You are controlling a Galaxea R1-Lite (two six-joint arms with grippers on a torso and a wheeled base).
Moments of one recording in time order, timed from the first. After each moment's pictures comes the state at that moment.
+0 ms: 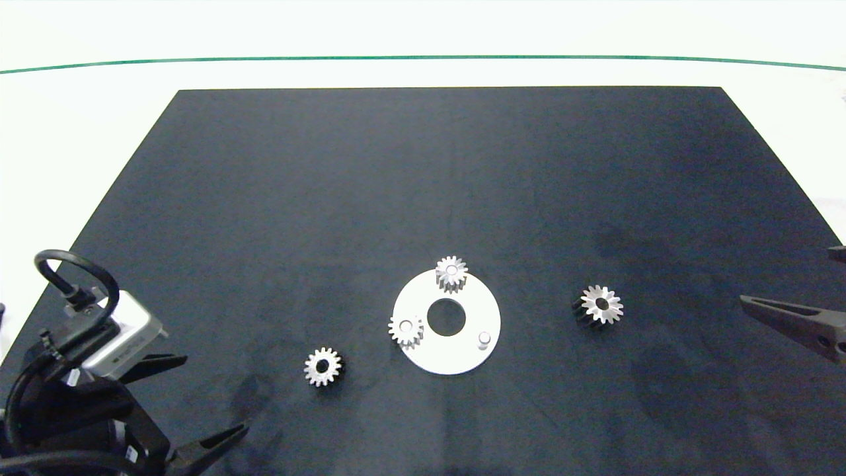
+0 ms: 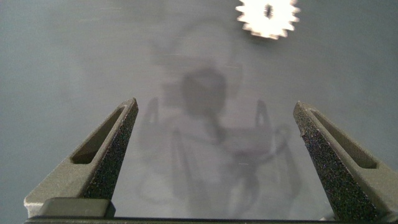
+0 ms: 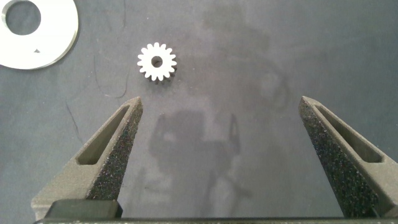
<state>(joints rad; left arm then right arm) -0.37 1.07 -0.52 0.04 -0.05 0.28 0.44 1.05 -0.96 0.32 -0.26 -0.17</state>
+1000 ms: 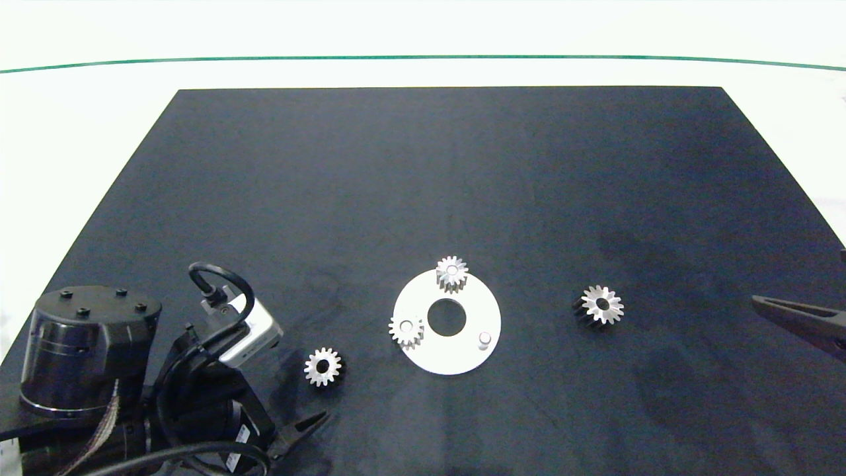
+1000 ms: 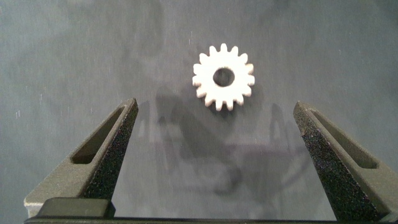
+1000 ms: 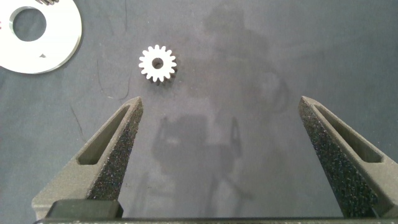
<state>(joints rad) -0.52 1.34 -0.46 -0.34 -0.03 0.32 0.44 1.02 -0.95 0.32 -0.26 -0.15</state>
